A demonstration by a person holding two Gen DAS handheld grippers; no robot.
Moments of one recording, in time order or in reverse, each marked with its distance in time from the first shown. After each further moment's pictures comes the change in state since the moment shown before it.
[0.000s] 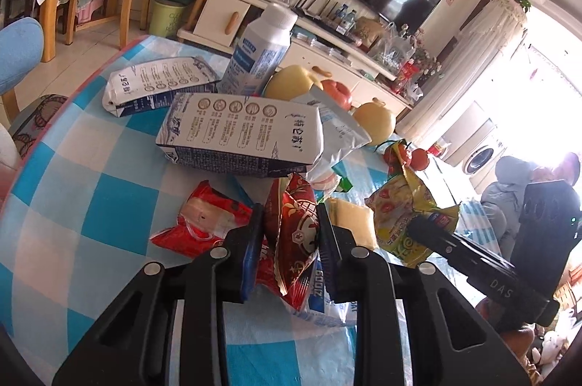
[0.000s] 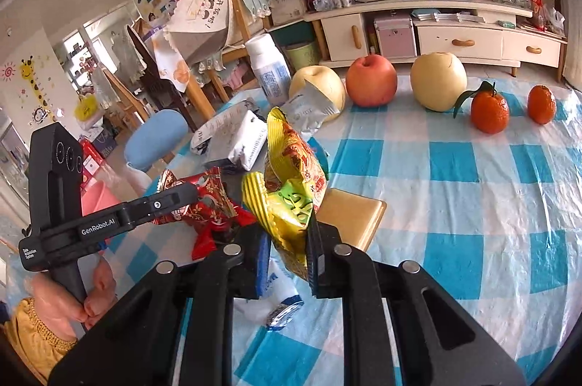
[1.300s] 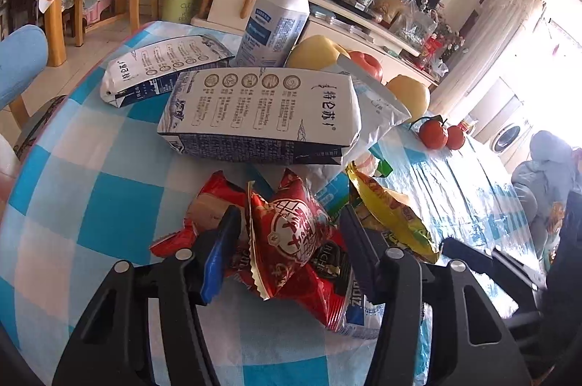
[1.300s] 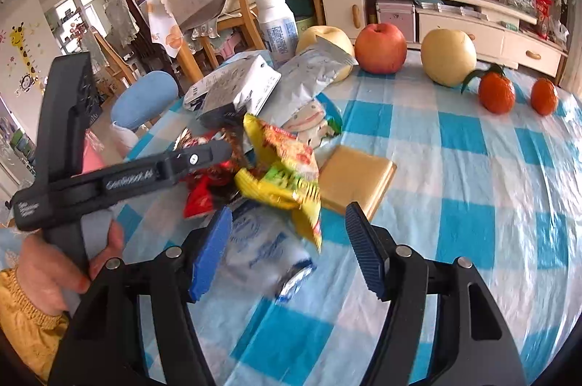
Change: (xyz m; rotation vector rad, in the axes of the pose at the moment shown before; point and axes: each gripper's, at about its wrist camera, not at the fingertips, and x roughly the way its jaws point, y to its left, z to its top) left arm 0.035 0.001 -0.001 0.048 0.087 0.136; right arm 0.022 0.023 -0.022 -0.080 0.105 -0.079
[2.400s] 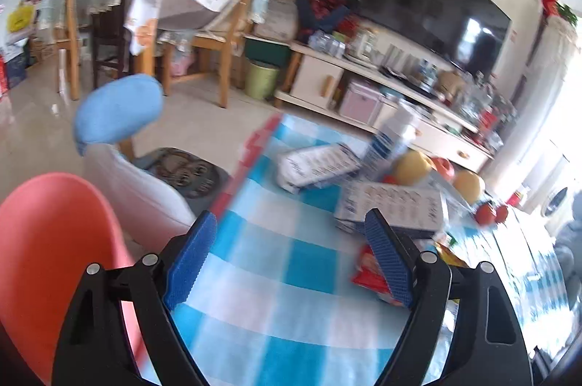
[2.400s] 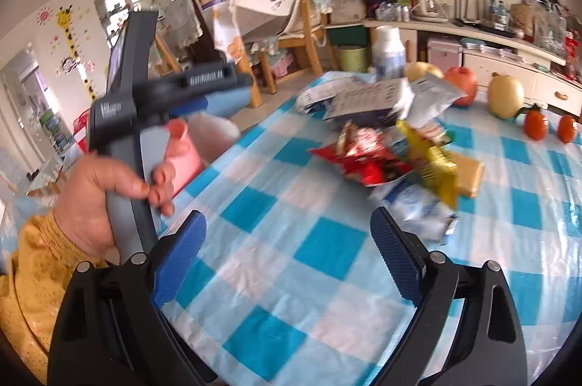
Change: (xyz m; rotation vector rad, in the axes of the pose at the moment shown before) left arm -0.123 0.078 0.006 -0.087 -0.298 0.237; right arm -0.062 0.128 -0.046 -0.106 -0.119 0.109
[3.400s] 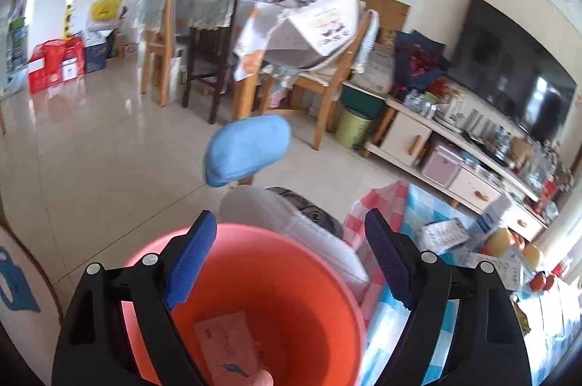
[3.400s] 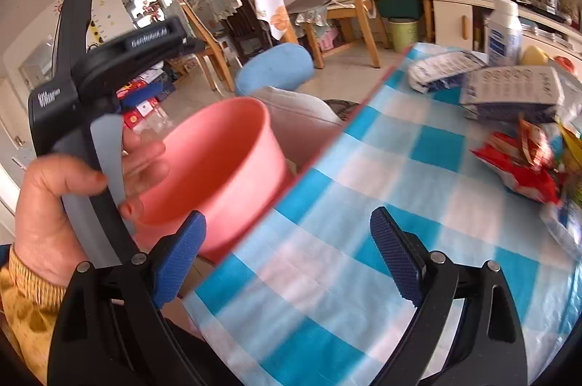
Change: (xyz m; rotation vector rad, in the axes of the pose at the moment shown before) left arm -0.069 0.153 0.032 -0.186 -0.171 0.273; right arm 0.117 0.112 0.013 -0.006 0.120 0.158
